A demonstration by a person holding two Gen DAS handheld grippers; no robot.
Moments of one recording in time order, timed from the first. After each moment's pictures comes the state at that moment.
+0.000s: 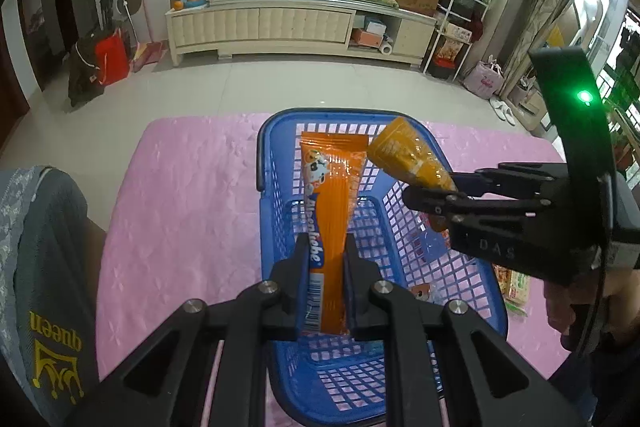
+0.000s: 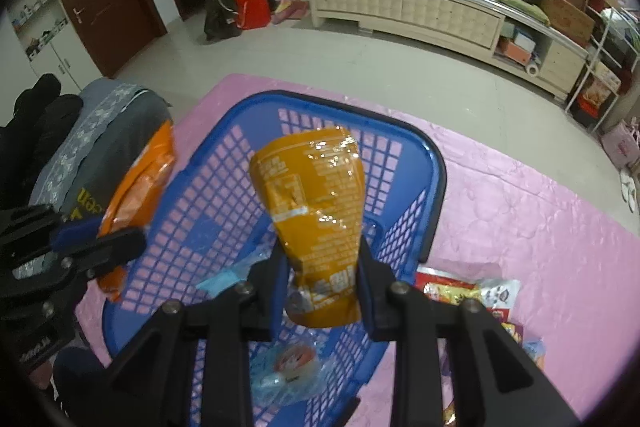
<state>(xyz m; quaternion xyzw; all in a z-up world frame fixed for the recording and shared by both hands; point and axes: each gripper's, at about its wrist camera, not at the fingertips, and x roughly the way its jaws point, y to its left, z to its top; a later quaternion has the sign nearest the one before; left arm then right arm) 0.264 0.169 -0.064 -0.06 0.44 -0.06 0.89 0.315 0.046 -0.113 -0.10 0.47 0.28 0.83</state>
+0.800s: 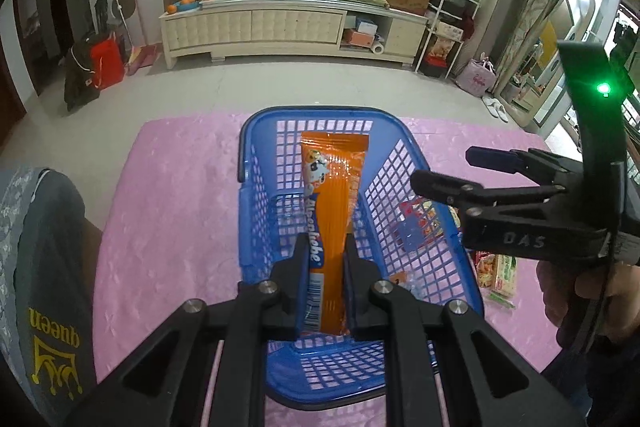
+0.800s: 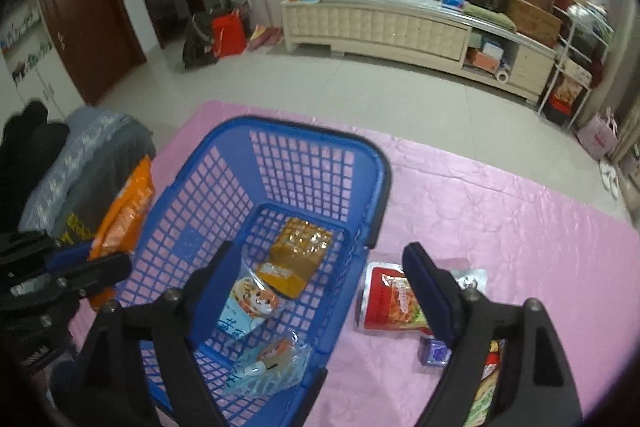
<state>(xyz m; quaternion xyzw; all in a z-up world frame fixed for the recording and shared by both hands) 0.255 0.152 -0.052 -0.05 0.44 -0.07 0.89 0.295 0.012 -0.083 -0.07 0.43 0.23 0.87</state>
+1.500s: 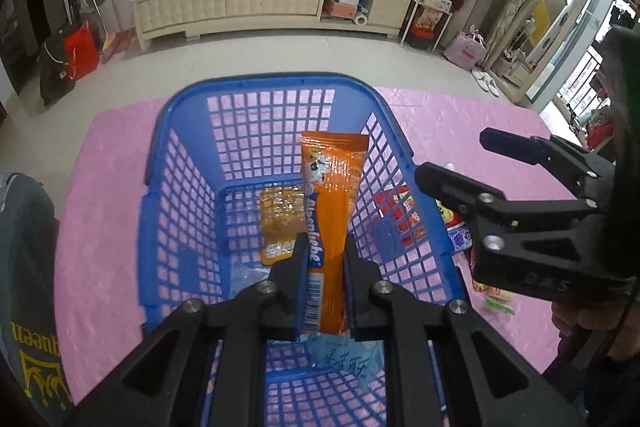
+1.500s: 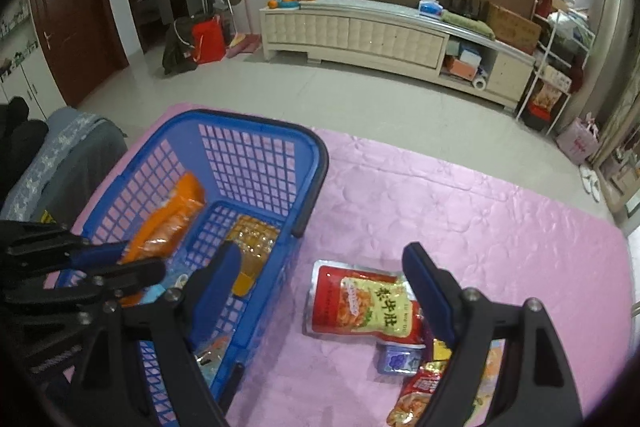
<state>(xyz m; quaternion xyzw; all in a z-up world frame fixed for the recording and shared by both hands) 0.309 0.121 -0.100 -0.04 0.48 -0.10 0.87 0.308 -0.018 -0.102 -0.09 0.41 0.20 0.89</state>
